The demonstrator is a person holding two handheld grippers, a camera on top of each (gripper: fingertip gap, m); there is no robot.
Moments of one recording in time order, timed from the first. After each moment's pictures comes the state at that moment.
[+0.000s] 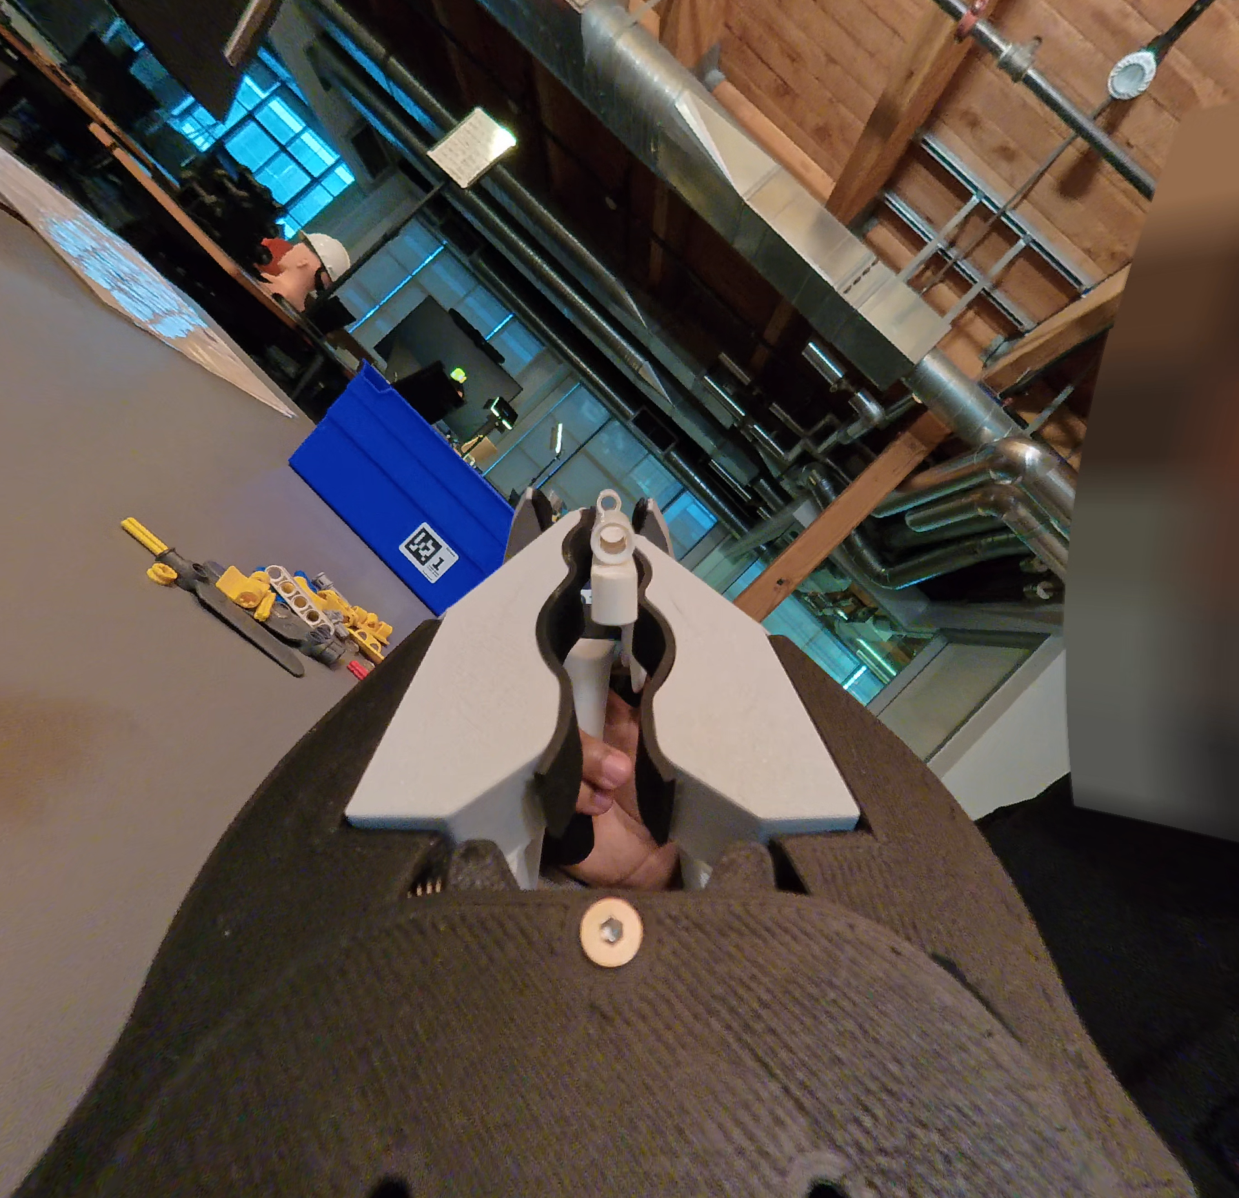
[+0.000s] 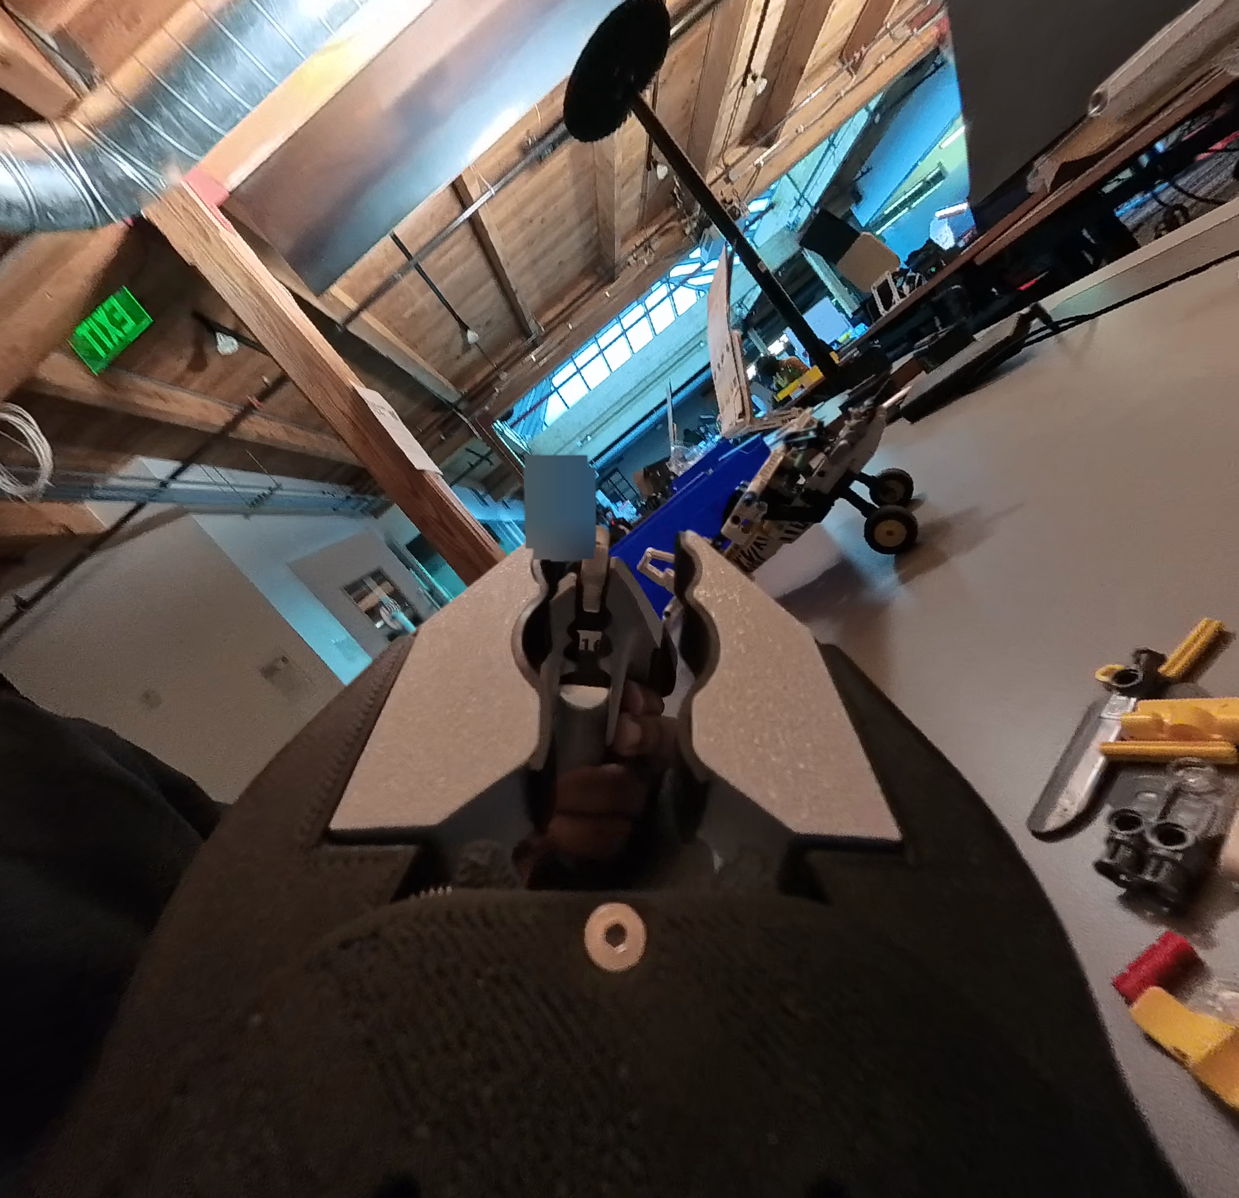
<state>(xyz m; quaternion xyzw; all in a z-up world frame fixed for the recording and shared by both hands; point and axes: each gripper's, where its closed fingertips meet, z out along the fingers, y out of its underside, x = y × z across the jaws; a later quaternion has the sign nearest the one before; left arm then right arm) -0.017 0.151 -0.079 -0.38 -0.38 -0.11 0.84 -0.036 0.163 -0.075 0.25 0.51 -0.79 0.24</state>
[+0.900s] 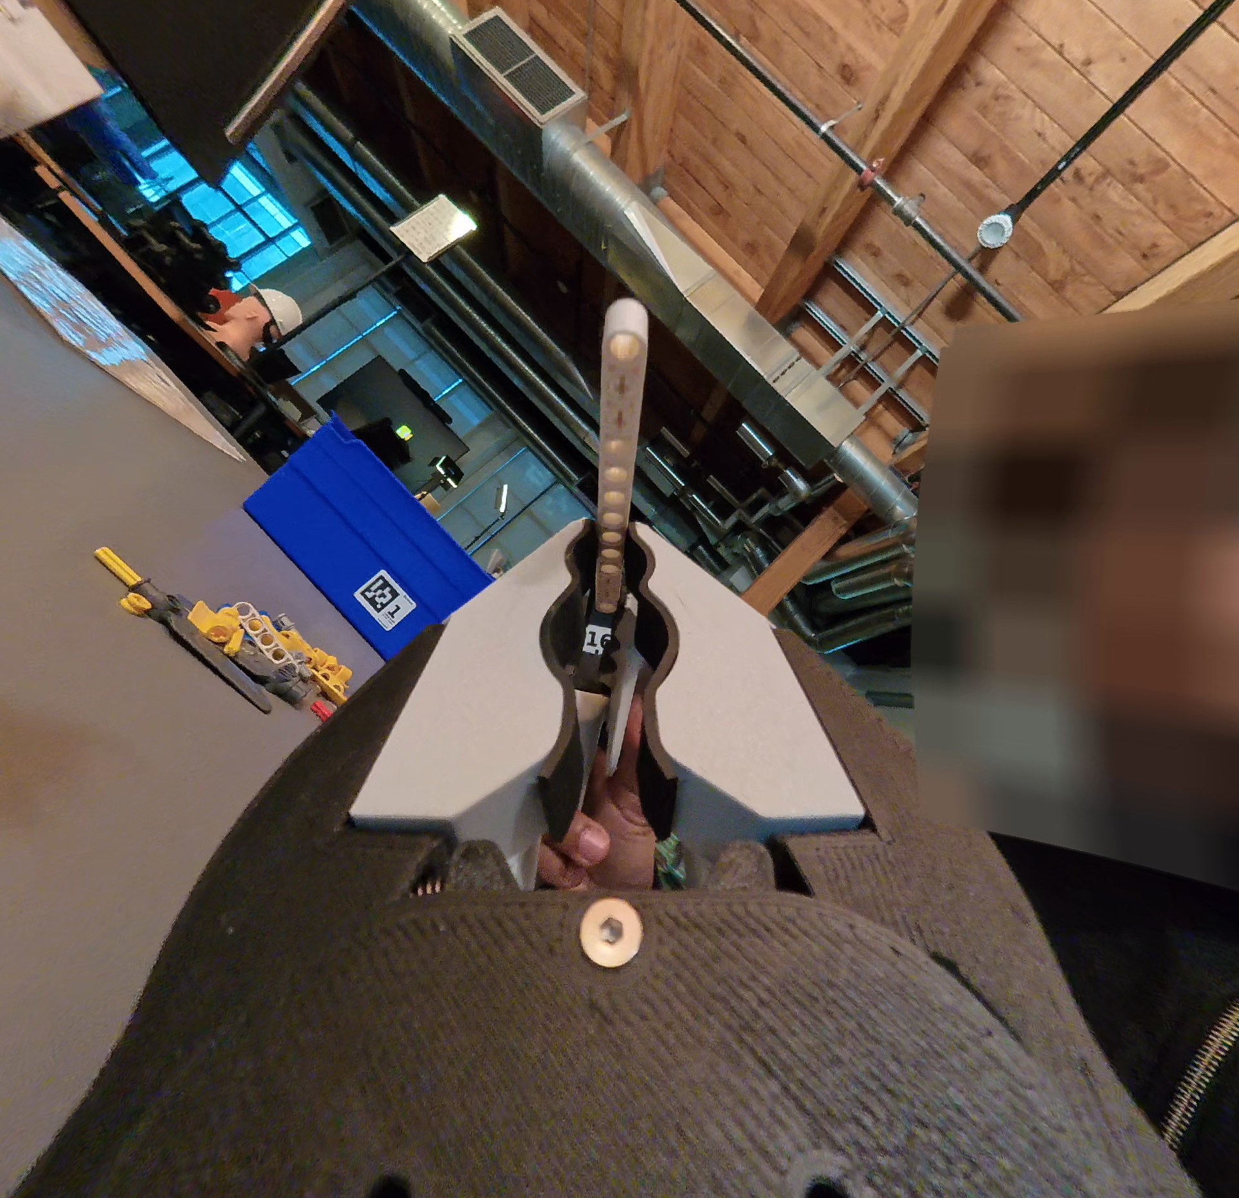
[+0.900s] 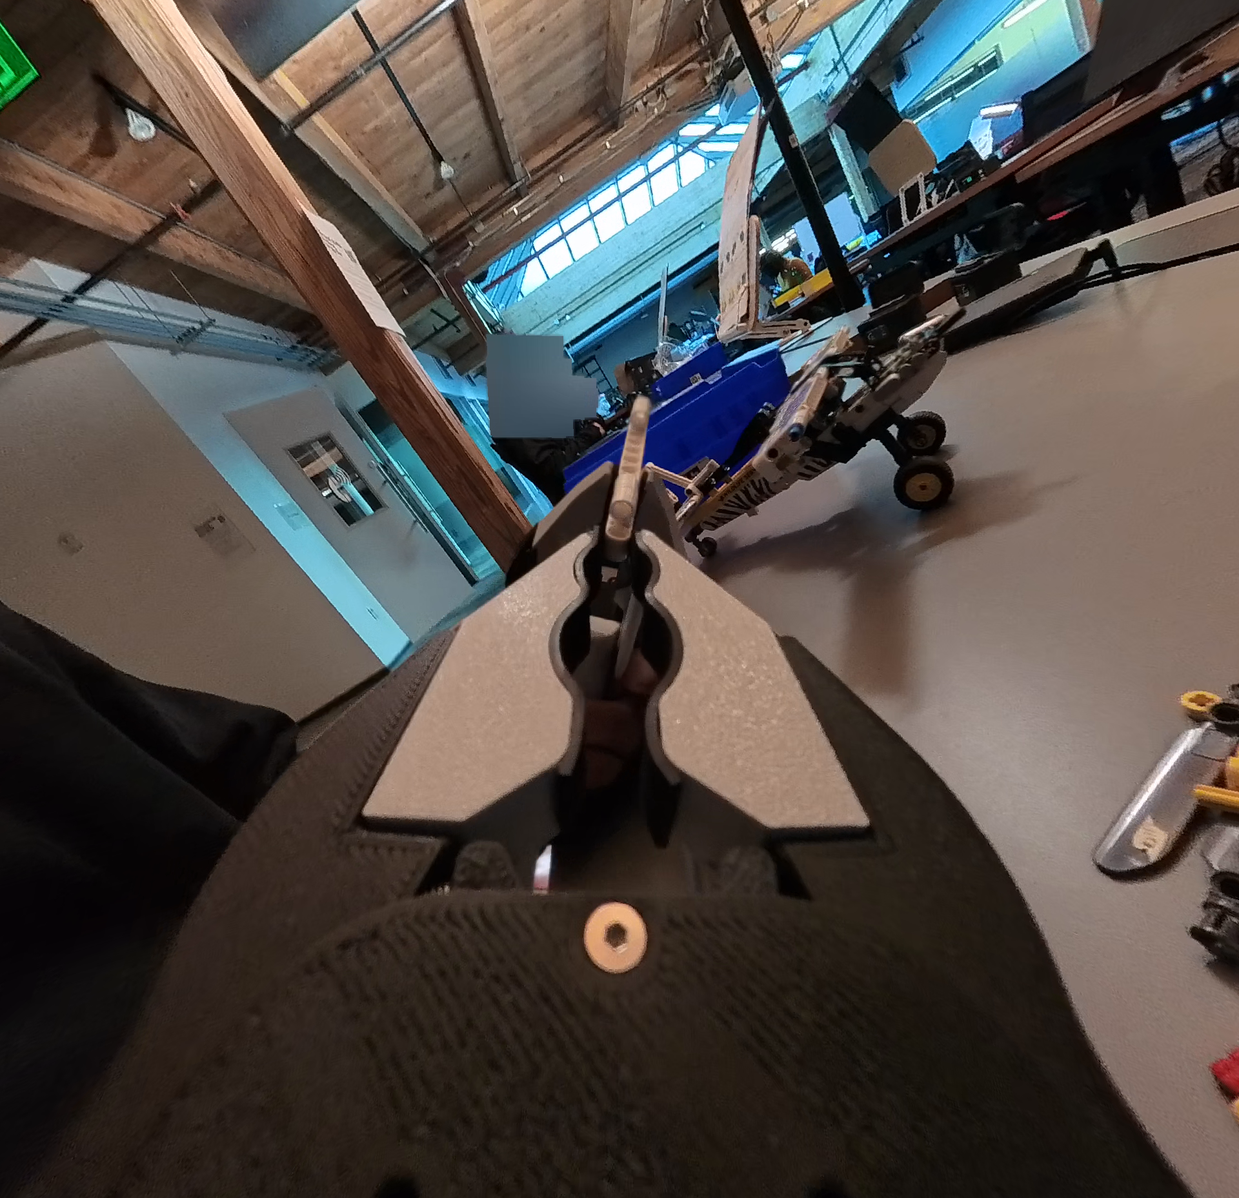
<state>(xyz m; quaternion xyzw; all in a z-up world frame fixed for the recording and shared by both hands) -0.017 0.130 -0.071 -0.31 -0.36 -0.14 0.87 -0.006 0.136 -0.084 0.19 0.60 -0.75 0.20</state>
